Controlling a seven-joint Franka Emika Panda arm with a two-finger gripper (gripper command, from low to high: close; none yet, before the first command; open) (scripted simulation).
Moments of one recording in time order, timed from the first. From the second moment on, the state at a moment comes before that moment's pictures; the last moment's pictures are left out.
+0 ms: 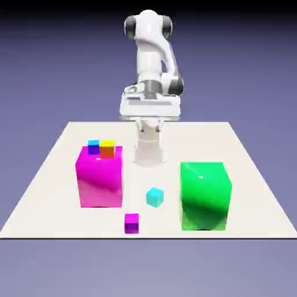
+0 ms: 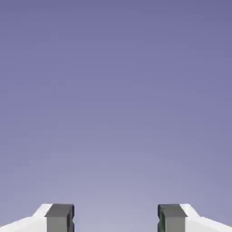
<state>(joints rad) 0.01 -0.53 -0.01 -2.79 0.01 3.03 0.73</state>
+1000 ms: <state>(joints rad) -0.08 0.49 0.00 -2.42 0.29 3.08 0.39</state>
